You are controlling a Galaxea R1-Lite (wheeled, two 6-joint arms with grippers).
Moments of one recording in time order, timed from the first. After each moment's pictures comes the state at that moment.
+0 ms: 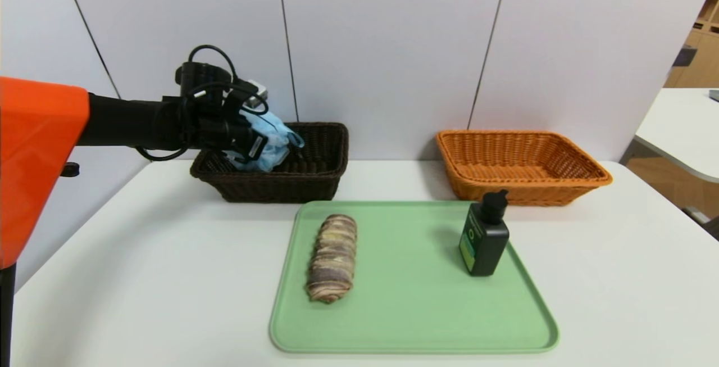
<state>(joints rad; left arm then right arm) -0.15 2.15 -1.69 0.00 -0.10 0.41 0.00 0.00 0.00 0.00 0.01 -0.01</state>
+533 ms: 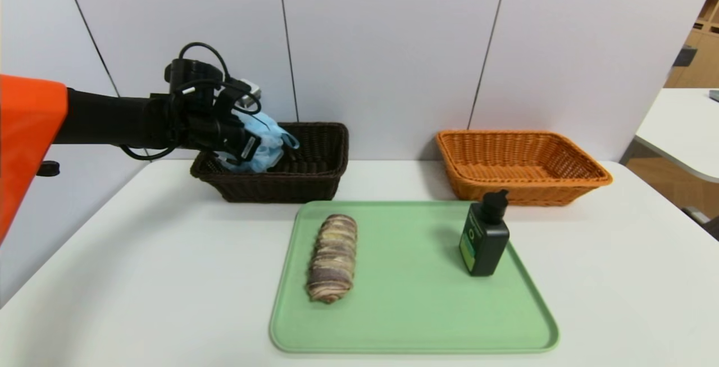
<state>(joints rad) -0.14 2.10 -1.63 0.02 -0.10 0.41 0.00 0.00 0.00 0.00 0.01 -0.01</state>
